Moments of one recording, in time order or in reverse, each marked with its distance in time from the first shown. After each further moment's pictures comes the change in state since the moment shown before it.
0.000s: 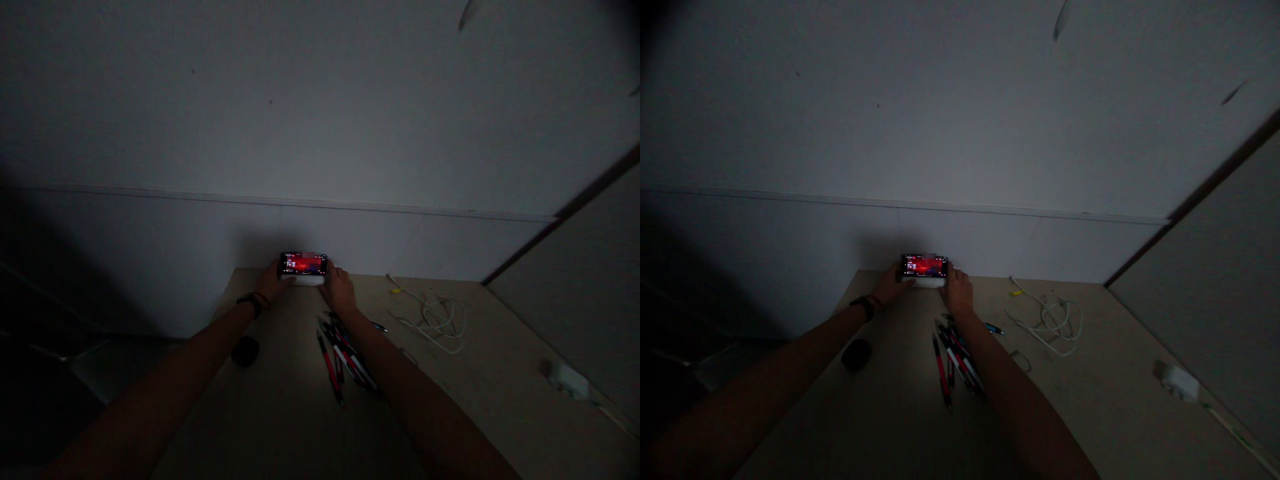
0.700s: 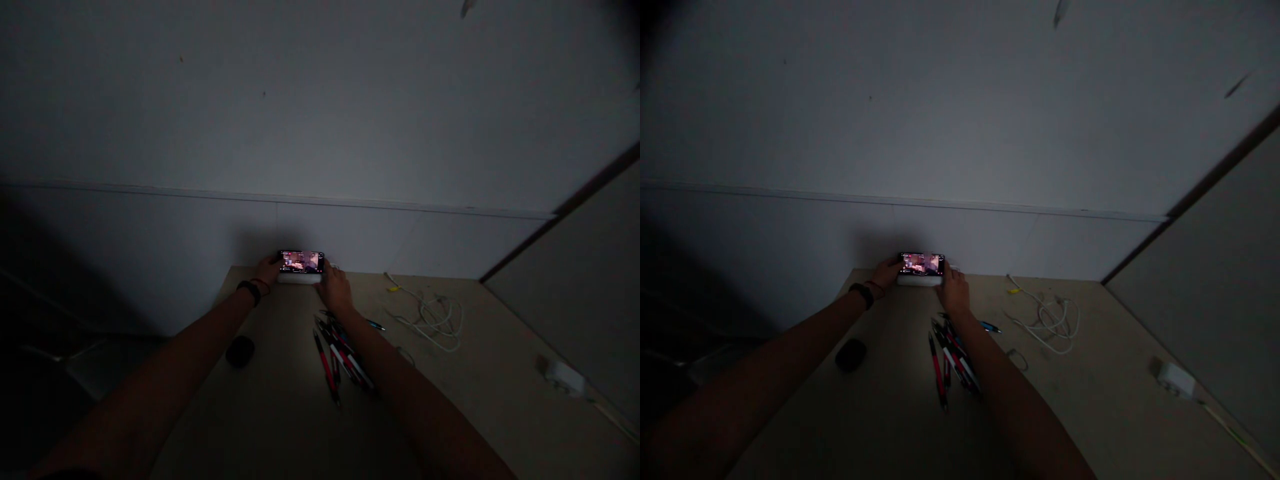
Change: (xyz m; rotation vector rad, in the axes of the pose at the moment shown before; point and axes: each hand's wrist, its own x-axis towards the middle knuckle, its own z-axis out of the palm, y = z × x) left_hand 0.027 0.011 0.005 -0.101 0.062 -0.138; right_hand 0.001 0.002 0.002 0.035 -0.025 0.010
